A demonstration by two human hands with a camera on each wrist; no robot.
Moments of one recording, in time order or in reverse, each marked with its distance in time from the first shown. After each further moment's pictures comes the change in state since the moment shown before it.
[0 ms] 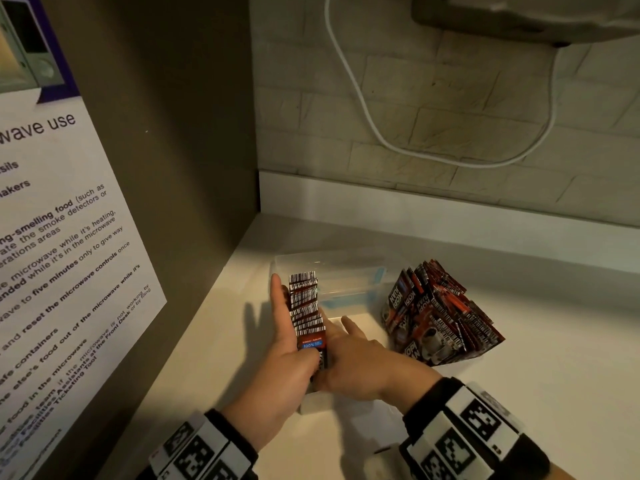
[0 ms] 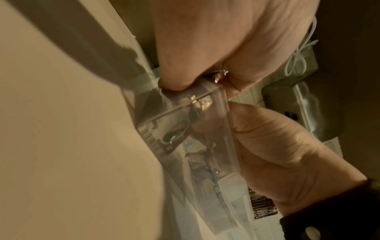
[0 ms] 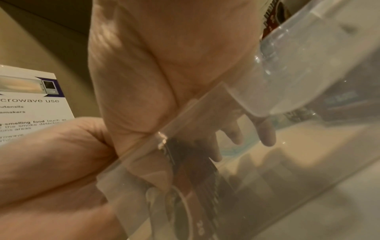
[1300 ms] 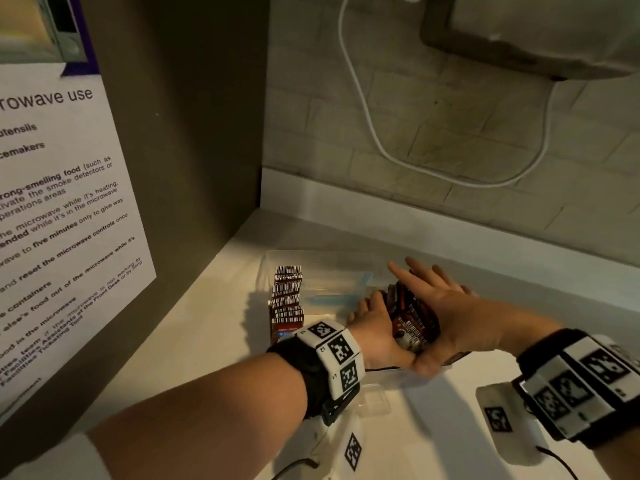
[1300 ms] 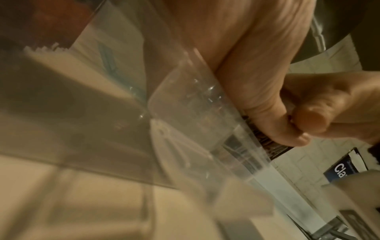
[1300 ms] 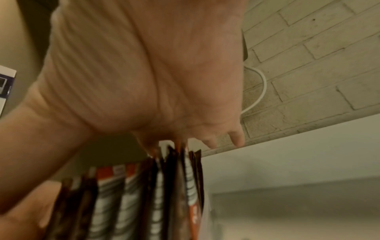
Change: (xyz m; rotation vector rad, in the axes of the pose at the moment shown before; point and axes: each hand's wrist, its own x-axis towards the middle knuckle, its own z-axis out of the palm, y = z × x) left_hand 0.063 -0.011 0.100 0.916 -0.266 -0.073; right_hand -0.065 0.085 -0.109 -0.356 0.079 0.045
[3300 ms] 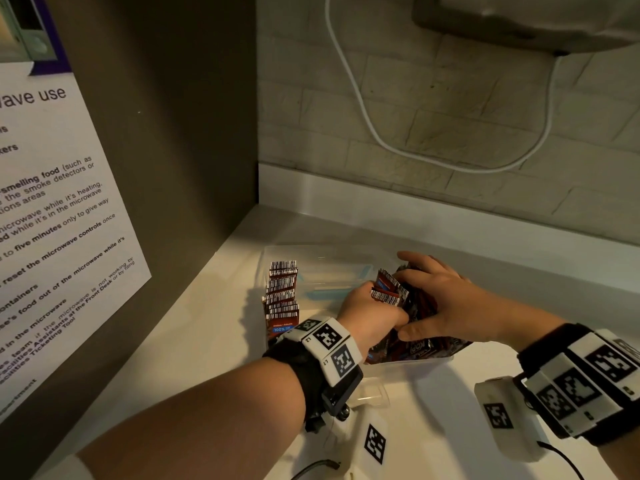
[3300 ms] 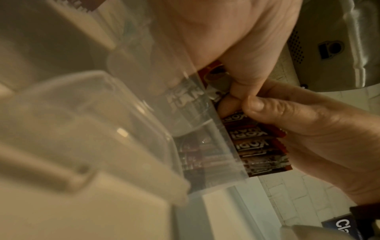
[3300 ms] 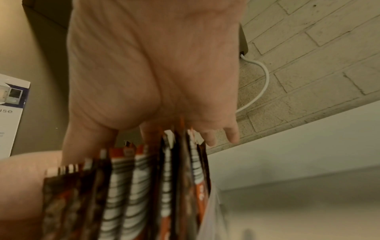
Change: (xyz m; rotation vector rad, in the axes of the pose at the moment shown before) left_hand 0.001 0.012 0.002 -0.738 0.154 -0.107; right_hand 0.014 0.016 0.011 0.065 0.209 -0.135
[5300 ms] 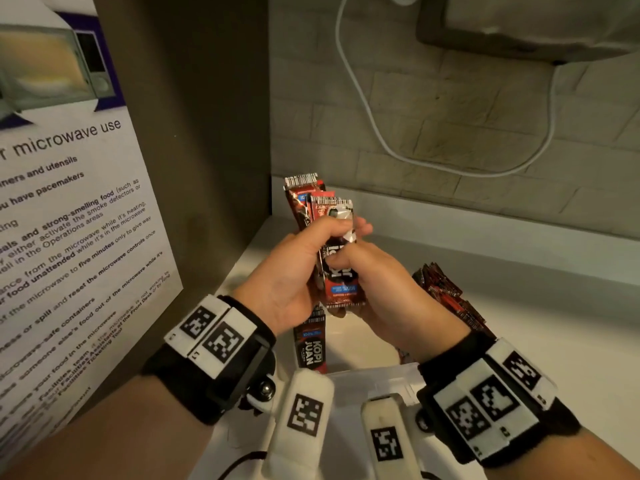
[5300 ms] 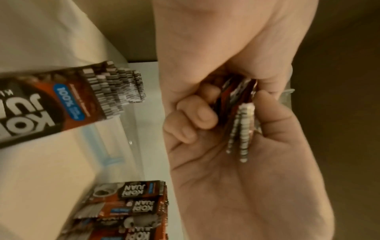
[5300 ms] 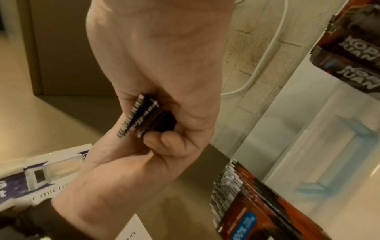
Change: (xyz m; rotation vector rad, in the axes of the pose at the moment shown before) left_hand -0.064 0.062 -0.107 -0.407 -0.173 0.256; right_hand 0.016 -0.157 0.008 1.387 0.165 -0.069
